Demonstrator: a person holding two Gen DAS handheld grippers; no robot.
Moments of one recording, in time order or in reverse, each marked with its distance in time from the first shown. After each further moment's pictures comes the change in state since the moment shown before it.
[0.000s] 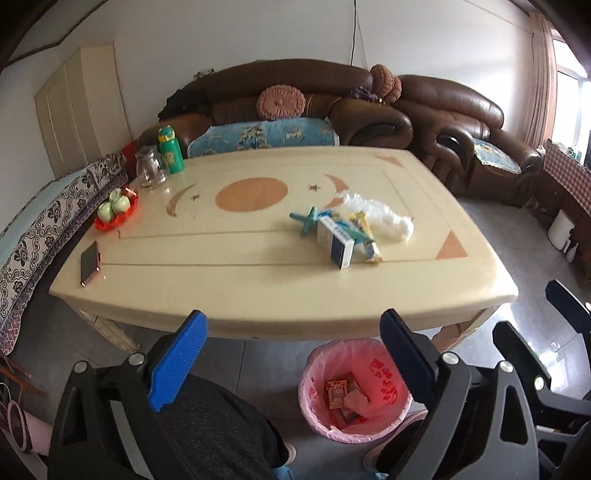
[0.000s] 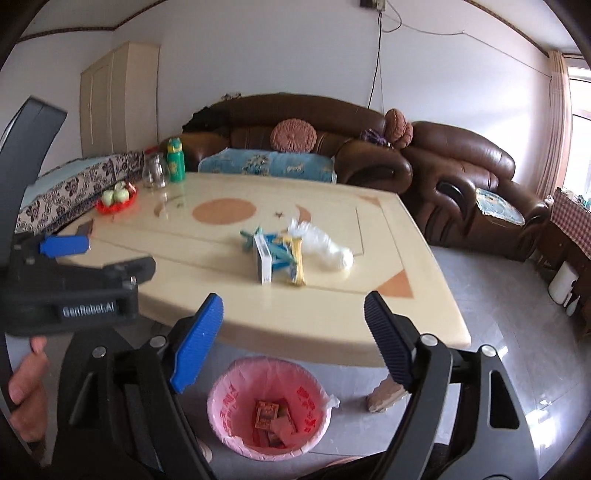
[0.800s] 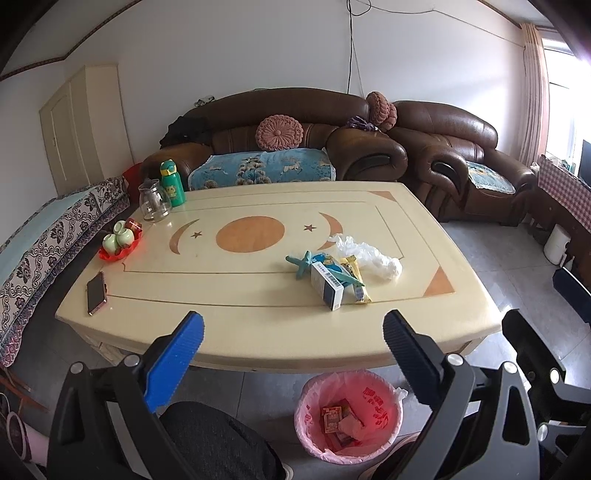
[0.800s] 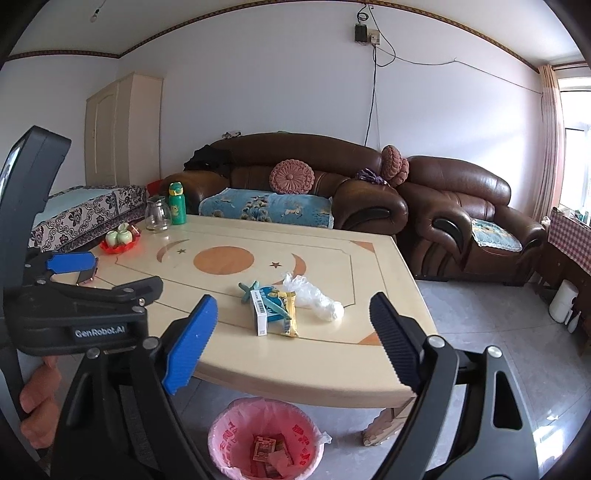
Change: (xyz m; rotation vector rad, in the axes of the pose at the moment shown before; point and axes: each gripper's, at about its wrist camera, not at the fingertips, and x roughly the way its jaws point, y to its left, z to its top) left arm -0.040 -0.006 0.037 0.002 -0.095 -0.002; right arm -0.034 -0.011 0.039 -0.002 -0.135 -0.007
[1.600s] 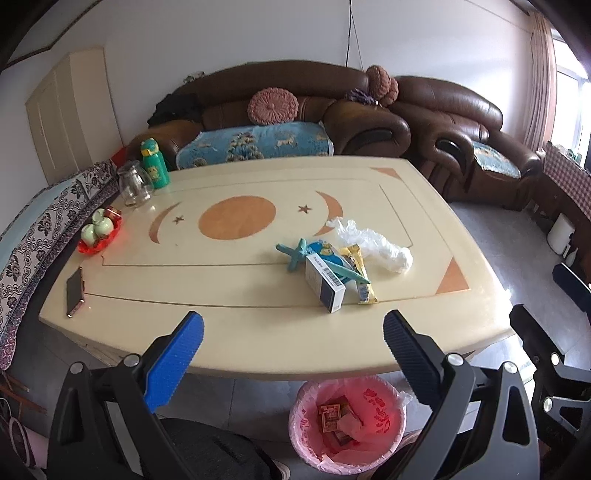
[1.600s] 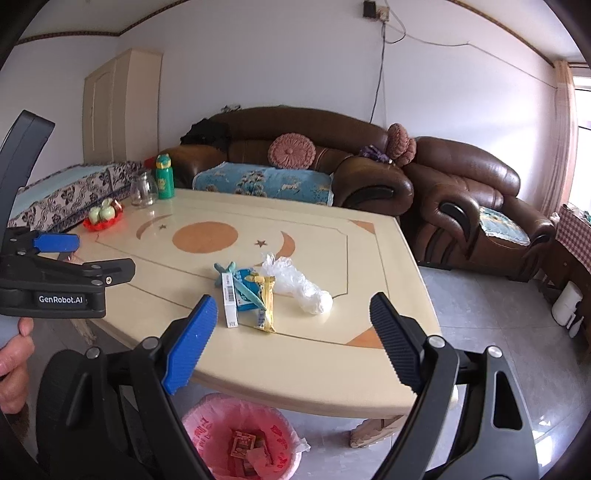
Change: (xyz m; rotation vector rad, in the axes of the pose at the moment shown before) left arm 0.097 -0.013 0.021 0.007 0.118 -0.014; right arm 0.092 -0.038 -0.008 -0.038 0.101 0.018
